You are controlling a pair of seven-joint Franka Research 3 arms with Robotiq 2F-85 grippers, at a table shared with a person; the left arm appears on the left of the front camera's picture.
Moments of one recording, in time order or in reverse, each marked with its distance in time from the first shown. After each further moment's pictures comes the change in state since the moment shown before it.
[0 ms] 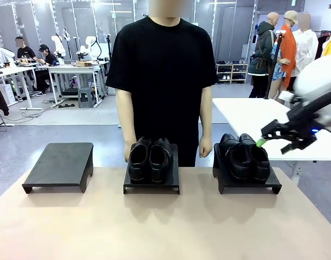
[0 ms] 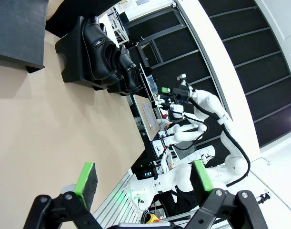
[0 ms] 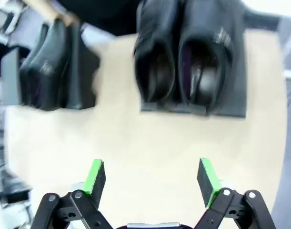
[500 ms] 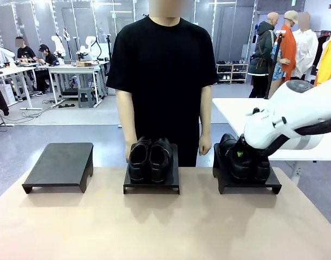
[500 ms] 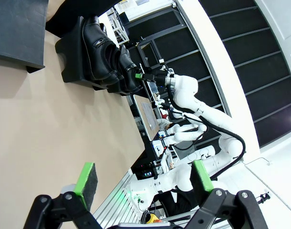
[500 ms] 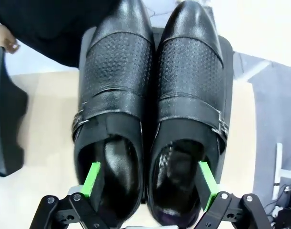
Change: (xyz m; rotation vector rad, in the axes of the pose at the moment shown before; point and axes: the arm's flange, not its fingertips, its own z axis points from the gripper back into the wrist) left arm 0.000 0.000 0.000 0.000 0.000 0.000; right arm 0.071 0.020 -0.141 -0.386 -0.078 0.145
